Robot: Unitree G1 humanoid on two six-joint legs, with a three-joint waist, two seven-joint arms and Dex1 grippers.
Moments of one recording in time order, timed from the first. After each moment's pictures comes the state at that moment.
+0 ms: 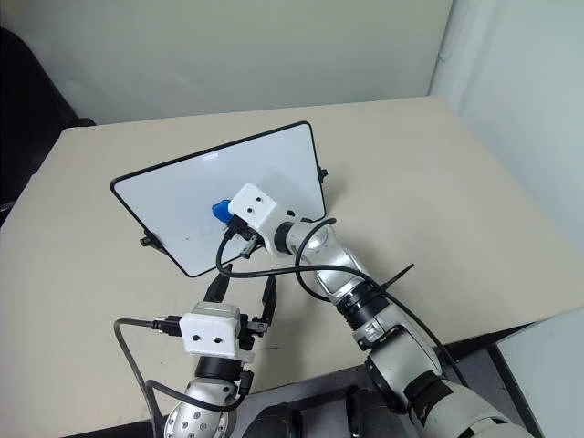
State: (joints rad) left arm 0.44 0.02 -0.29 -0.70 0.26 0.03 0.05; right arm -0.92 0.11 0.38 0.45 -0.05 0.38 0.53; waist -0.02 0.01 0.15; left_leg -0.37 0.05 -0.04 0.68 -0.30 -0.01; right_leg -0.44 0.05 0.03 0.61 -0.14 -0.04
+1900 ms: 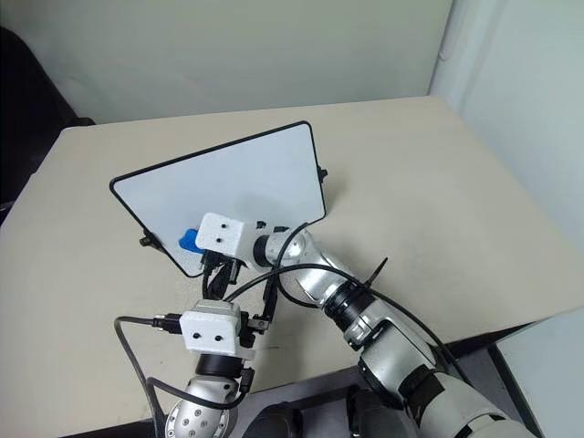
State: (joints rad) left arm 0.42 0.02 -0.29 -0.70 0.27 0.03 0.05; right arm -0.98 0.14 0.52 0.57 -0.14 0.19 0.68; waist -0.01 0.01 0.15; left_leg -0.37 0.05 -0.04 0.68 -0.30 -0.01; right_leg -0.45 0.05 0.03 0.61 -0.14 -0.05
